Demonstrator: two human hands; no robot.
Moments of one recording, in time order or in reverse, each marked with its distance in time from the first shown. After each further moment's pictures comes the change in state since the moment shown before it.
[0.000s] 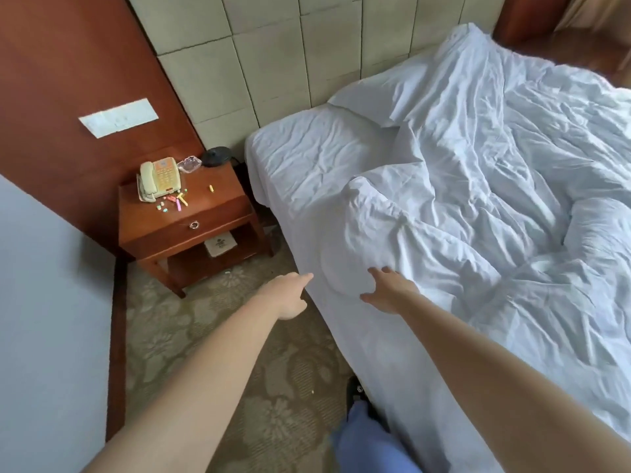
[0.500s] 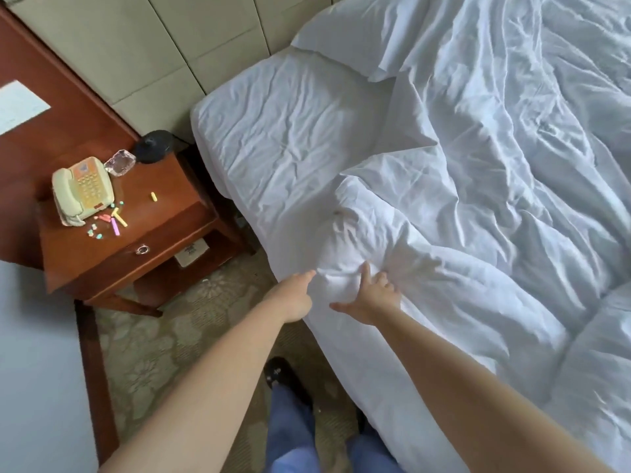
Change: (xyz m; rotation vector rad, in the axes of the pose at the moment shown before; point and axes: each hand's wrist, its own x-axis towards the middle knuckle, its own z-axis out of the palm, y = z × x) left_hand 0.253 -0.008 -0.042 -0.233 -0.183 -0.049; right_hand 0.224 0.008 0.009 0.166 -0.136 0.297
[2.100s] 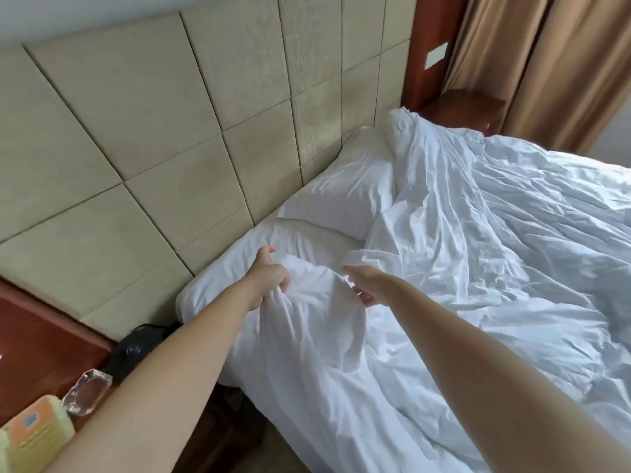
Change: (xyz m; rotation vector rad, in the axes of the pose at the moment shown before) left_hand 0.159 -0.008 -0.456 -0.716 0.167 0.188; right_hand 0.157 -0.254 -0.347 1.033 0.060 0.167
